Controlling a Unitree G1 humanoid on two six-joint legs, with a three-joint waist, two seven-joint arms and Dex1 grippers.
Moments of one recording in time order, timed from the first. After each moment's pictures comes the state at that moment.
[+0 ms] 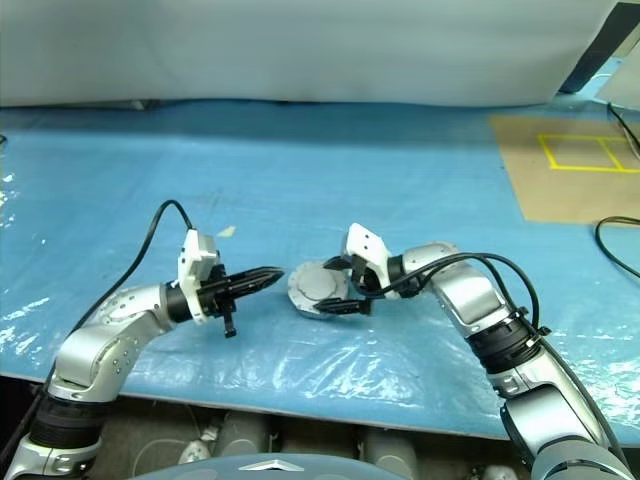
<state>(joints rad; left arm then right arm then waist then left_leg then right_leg) -0.11 0.50 0.00 -0.33 -0.57 0.50 -0.93 -0.52 -0.59 0.39 -0.05 0.28 0.52 1.09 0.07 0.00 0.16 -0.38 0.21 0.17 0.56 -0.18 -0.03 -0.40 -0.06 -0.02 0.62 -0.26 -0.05</state>
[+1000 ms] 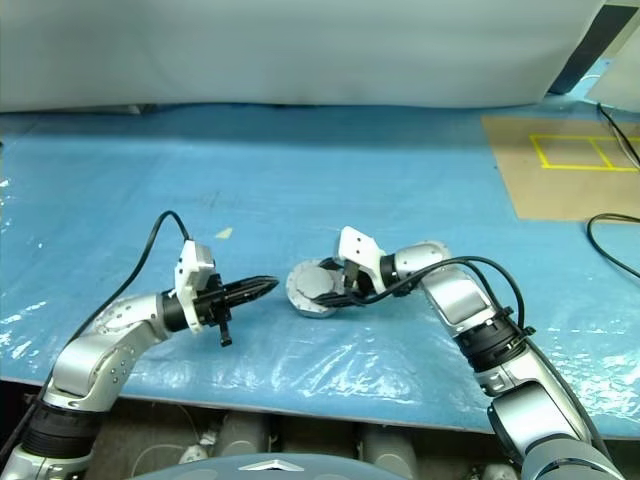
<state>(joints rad) -0.06 0.51 -0.02 -0.29 -0.55 0.43 -0.93 -0.52 -0.54 0.39 0.00 0.18 0.42 1.10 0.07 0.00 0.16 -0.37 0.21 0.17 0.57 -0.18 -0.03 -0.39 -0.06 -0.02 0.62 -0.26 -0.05</state>
